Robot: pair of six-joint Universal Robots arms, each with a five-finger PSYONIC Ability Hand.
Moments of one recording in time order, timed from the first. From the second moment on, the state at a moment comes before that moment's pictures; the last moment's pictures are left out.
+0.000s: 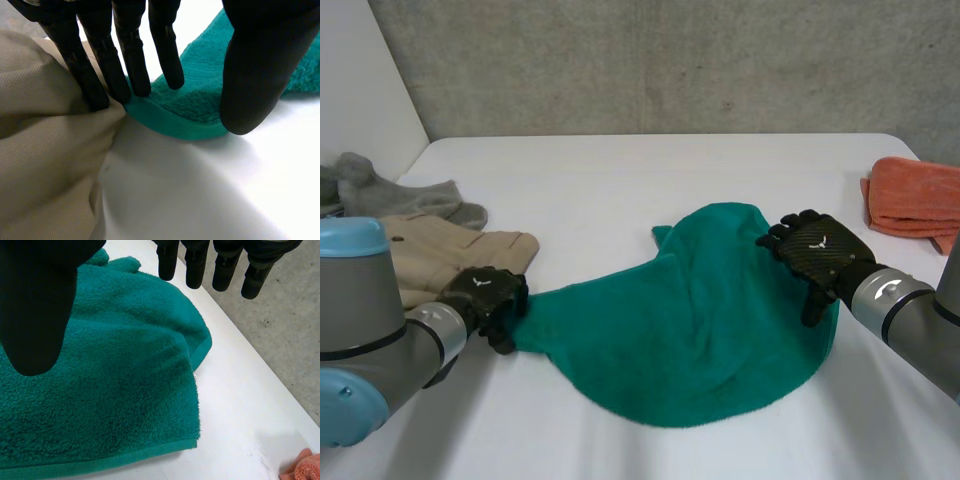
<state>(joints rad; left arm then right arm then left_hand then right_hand) 4.46 -1.99 -1.74 3.18 -1.43 3.49 1.77 -1.22 1.69 -0.09 1.21 2.47 0.75 0.74 0.74 0.73 0.56 0.23 0.21 0.20 0.21 0.05</state>
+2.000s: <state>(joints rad) 4.45 -1.70 -1.81 3.23 -1.46 3.50 1.68 -1.22 1.59 -0.09 1.25 2.50 0.34 0.34 0.34 0.33 0.15 0.31 0.29 0.26 0.28 0.07</state>
